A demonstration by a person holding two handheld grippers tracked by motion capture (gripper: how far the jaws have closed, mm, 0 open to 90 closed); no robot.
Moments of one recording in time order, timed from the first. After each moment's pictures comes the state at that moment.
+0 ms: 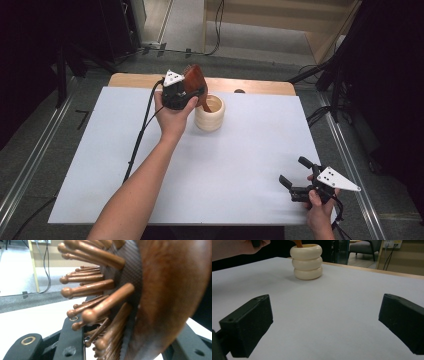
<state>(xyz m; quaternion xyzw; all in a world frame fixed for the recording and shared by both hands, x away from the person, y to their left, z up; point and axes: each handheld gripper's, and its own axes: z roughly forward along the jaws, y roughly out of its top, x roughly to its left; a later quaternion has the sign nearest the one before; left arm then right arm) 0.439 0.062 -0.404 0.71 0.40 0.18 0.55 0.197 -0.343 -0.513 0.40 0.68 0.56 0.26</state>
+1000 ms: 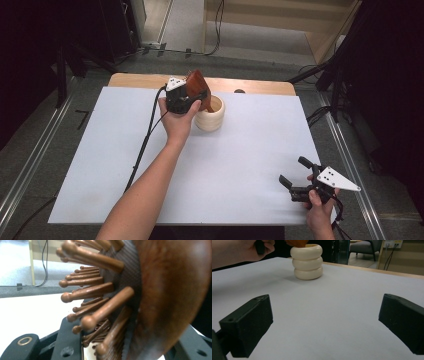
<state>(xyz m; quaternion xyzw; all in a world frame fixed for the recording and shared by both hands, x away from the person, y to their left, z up) 0.442 0.058 -0.425 0.68 0.44 0.16 0.57 0.198 -0.343 -0.514 0.40 0.68 0.56 0.26</state>
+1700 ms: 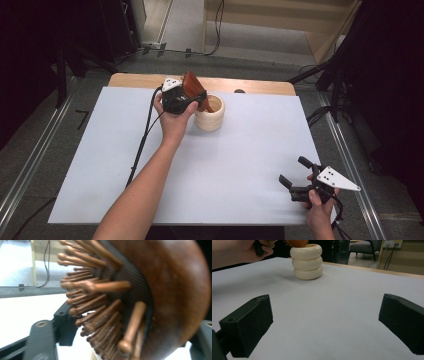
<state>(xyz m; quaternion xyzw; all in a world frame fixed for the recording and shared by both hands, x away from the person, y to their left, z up) 0.444 0.067 -0.428 0.69 0.43 0.16 0.57 0.199 -0.343 -0.514 0.40 0.68 0.56 0.26</state>
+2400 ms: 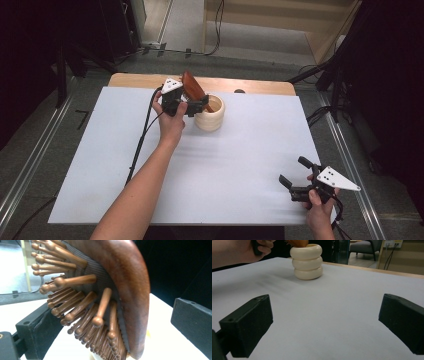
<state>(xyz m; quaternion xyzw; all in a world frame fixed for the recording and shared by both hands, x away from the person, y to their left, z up) 0.438 0.069 -0.426 0.70 0.39 0.17 0.57 0.199 -0.343 -0.514 0.40 0.68 0.56 0.26</state>
